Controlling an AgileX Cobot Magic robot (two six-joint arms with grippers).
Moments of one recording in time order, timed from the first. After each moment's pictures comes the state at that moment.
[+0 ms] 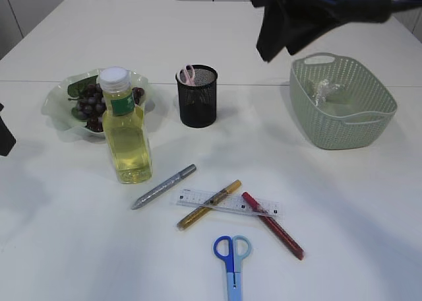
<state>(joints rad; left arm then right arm) -0.16 1.36 -1.07 -0.14 1.01 0.11 0.46 1.62 -1.72 0.13 1.25 -0.04</state>
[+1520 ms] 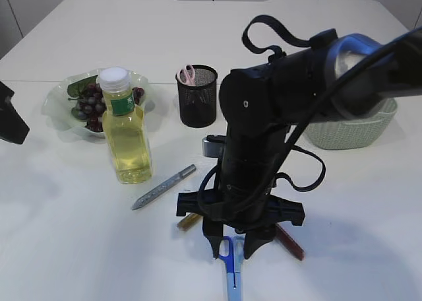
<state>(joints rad) -0.16 1.36 -1.07 -0.22 0.95 0.11 0.67 1.96 -1.30 0.19 0.99 0.62</state>
